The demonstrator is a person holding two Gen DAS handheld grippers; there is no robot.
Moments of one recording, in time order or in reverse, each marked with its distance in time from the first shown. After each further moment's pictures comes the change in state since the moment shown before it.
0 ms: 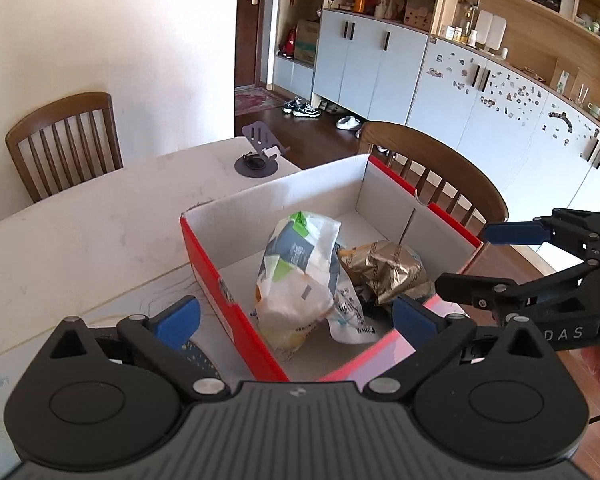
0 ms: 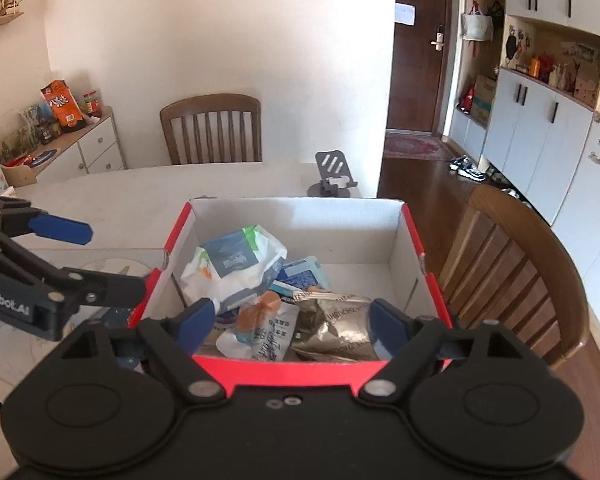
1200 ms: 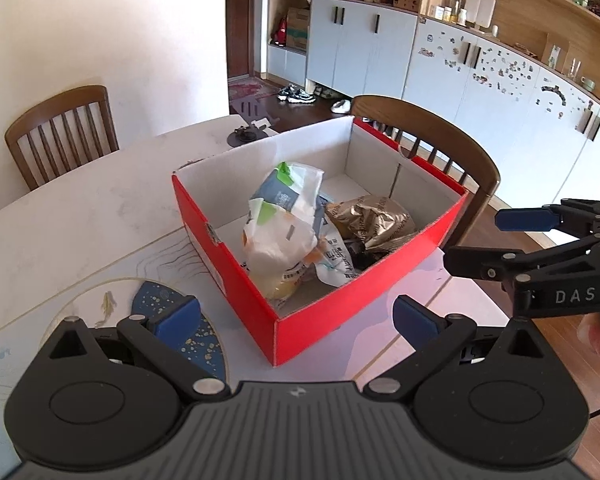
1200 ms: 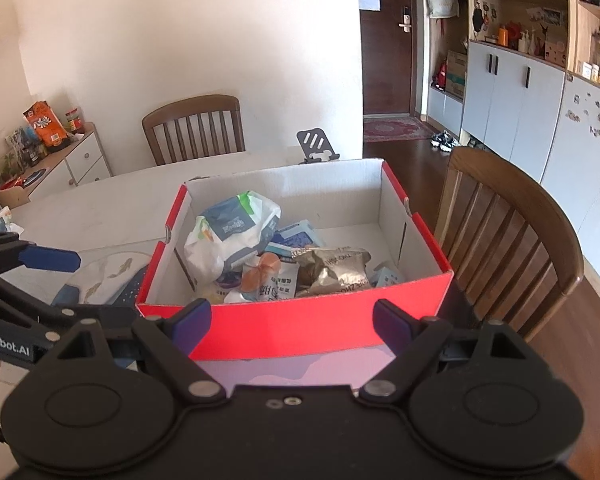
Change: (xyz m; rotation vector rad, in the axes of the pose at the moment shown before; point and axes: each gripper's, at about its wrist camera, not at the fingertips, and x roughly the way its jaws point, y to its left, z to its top) left arm -0.013 -0.017 -0.040 0.056 0.034 0.004; right arm -0.017 0.004 -0.041 0.133 0.003 -0.025
